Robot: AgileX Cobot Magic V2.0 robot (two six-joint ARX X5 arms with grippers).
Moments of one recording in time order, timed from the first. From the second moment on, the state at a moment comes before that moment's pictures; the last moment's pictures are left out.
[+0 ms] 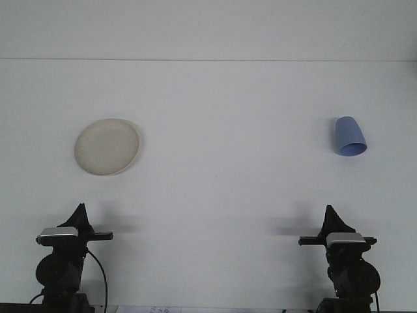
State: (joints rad) left arm -0.01 0.00 0.03 -0.01 -0.12 0.07; right arm -0.05 0.00 0.01 -0.06 -0.07 0.04
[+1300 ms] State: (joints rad) left arm -0.01 0.00 0.03 -0.01 -0.12 0.07; right arm -0.05 0.02 0.10 0.00 -0.04 0.41
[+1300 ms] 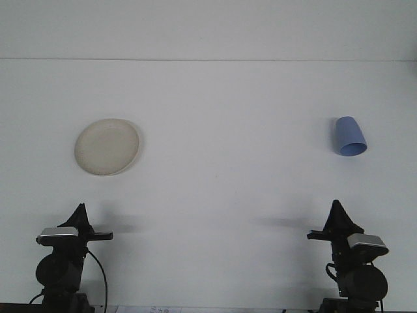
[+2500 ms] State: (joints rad) left arm -0.01 0.00 0.03 -0.01 -0.12 0.07; right arm -0.39 1.39 0.77 0.15 -0.05 -0.10
